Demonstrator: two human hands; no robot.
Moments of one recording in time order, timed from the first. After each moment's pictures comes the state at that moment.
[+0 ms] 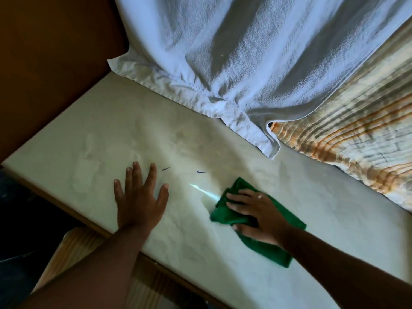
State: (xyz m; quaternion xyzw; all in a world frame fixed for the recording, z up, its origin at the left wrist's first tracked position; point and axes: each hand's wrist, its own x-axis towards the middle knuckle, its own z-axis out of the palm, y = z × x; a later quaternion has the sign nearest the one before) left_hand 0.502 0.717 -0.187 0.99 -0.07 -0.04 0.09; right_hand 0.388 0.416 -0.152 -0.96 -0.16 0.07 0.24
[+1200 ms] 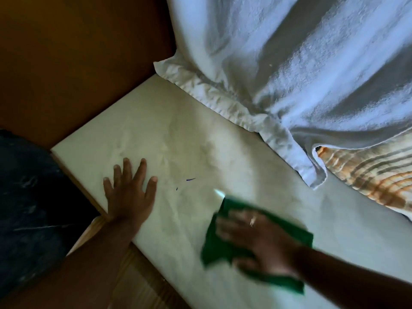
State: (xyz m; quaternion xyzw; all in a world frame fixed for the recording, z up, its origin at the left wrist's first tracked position) left_hand 0.539 0.768 -0.183 1.00 0.06 -0.04 0.05; right_hand 0.445 0.435 -0.171 -0.89 -0.43 0.06 0.14
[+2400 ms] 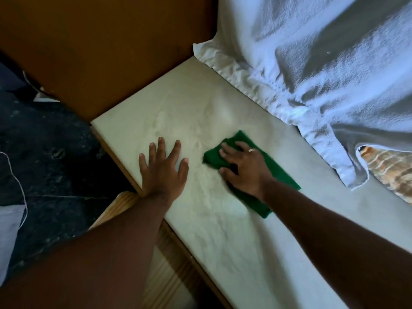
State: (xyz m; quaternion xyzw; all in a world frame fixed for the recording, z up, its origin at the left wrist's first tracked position) left_hand 0.540 0.776 -0.189 1.00 0.06 -0.03 0.06; right_hand 0.562 0.545 -0.147 -0.95 -0.20 0.08 0.20
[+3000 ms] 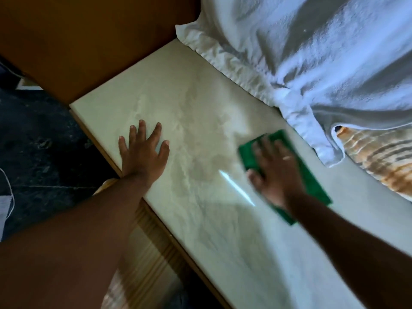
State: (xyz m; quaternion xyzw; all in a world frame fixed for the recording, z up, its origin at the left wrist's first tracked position) left_hand 0.539 0.774 -0.189 1.00 0.06 -0.03 0.07; right_hand 0.495 0.439 -0.167 -0.99 -0.12 0.06 0.03
